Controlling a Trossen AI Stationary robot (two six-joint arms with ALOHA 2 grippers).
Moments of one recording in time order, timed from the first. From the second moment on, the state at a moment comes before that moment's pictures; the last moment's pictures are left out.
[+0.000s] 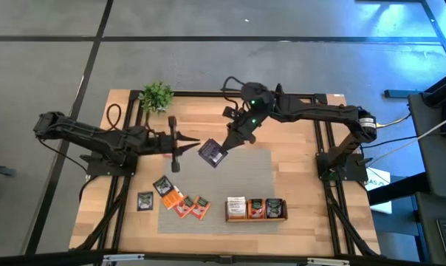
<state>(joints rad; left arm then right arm) -0.15 0.91 0.57 0.38 -0.30 0.32 -0.18 1.67 1.53 -0.22 -0.95 0.73</state>
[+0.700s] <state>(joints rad) -0.15 0.91 0.57 0.59 -0.16 0.65 -0.15 1.69 1.53 0.01 -1.03 1.30</state>
